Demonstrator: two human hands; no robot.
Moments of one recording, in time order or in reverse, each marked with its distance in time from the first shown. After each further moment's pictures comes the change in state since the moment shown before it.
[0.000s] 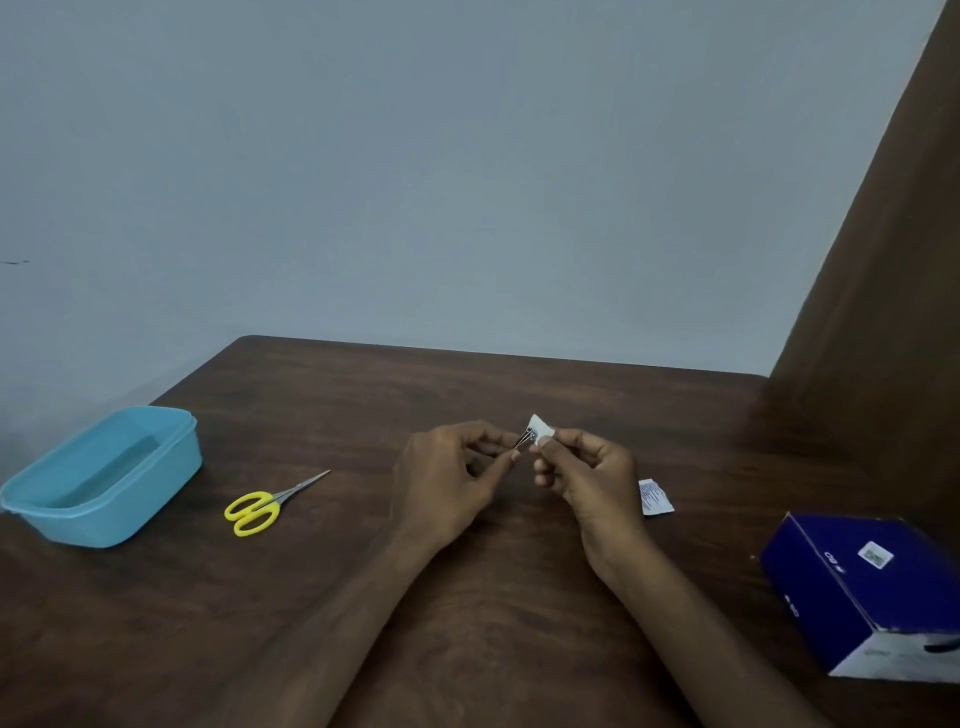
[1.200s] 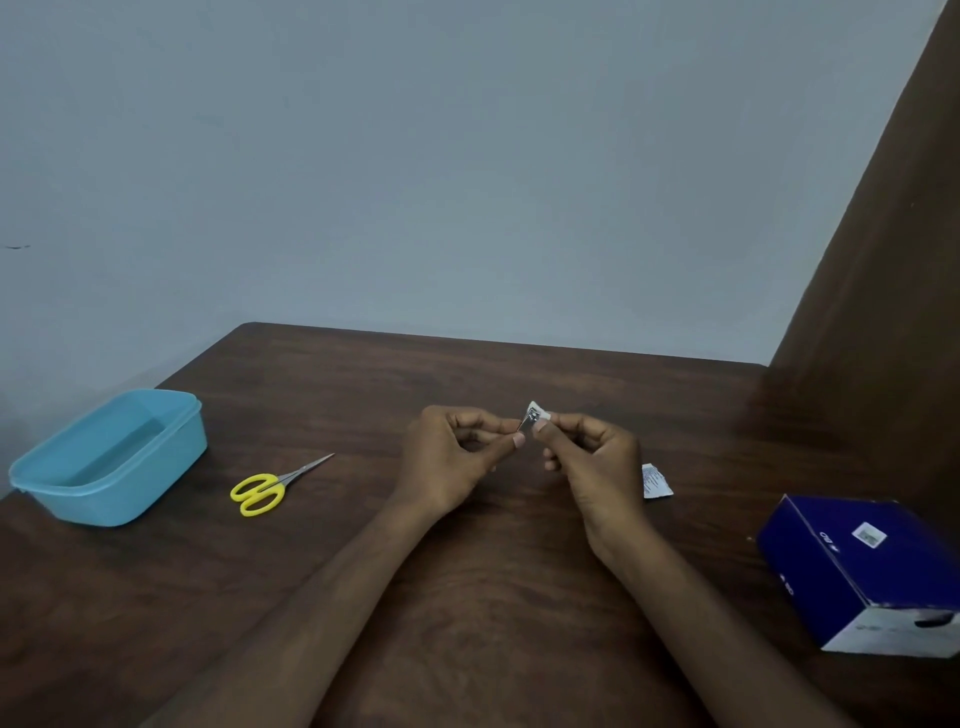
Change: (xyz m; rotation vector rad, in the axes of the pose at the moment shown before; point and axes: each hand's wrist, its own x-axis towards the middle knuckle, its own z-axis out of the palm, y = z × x) left_hand 0.007 -0.010 0.005 -0.398 -0.088 -0.103; right_hand -0.003 -0.001 -0.001 -0.137 0.007 -0.126
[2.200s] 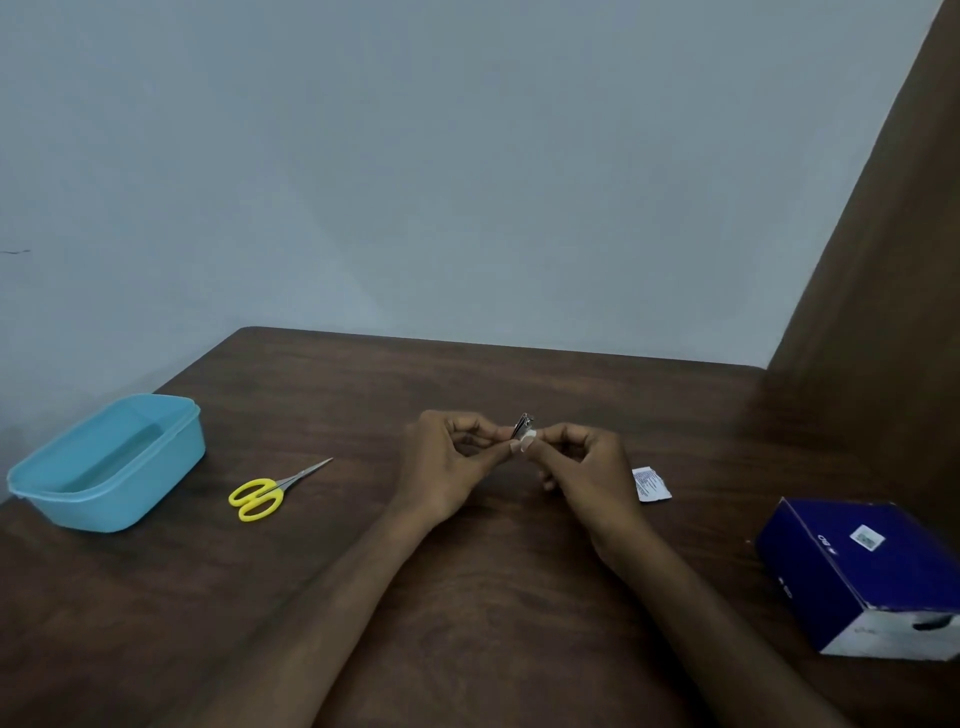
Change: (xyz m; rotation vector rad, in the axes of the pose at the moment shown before) left_hand -0.003 0.006 -0.001 0.065 0.038 0.037; right_hand -0.003 -0.004 -0.008 -0.192 -0.181 -0.011
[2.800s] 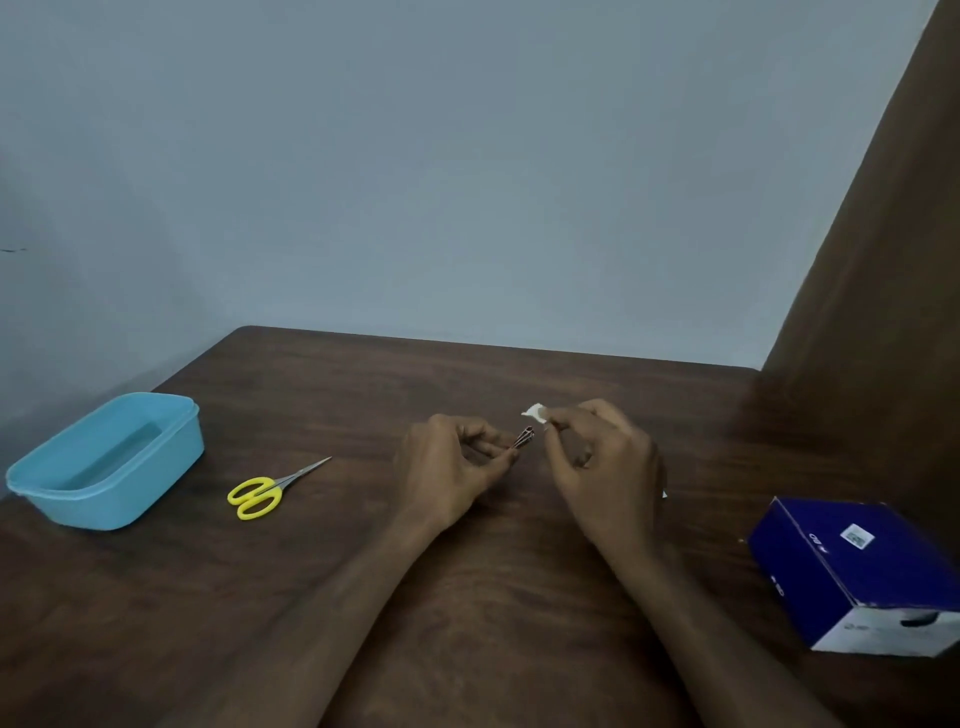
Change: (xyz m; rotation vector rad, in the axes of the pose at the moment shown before) left_hand -0.007 0.002 0.000 0.307 0.011 0.053; right_hand -0.013 -0.016 -0.013 -0.645 0.337 -0.638
